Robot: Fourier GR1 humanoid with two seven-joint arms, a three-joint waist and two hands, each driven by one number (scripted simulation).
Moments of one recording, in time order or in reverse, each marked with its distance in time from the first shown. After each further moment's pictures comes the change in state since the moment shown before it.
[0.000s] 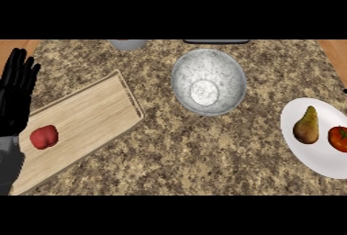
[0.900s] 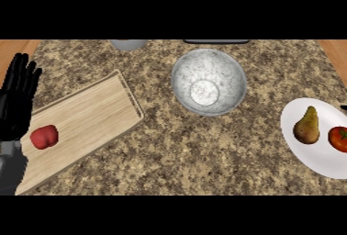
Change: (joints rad) left arm 0.029 -0.065 0.056 -0.027 -0.071 -0.053 0.015; right arm 0.053 0.190 -0.053 0.324 0.388 -0.048 -0.299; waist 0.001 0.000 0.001
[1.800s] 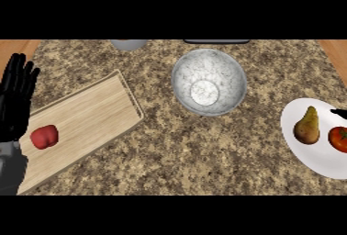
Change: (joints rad) left arm 0.000 -0.052 0.066 -0.013 -0.061 -0.050 0.009; right arm -0.064 0.131 -0.054 0.272 0.271 -0.078 -0.269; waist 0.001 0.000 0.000
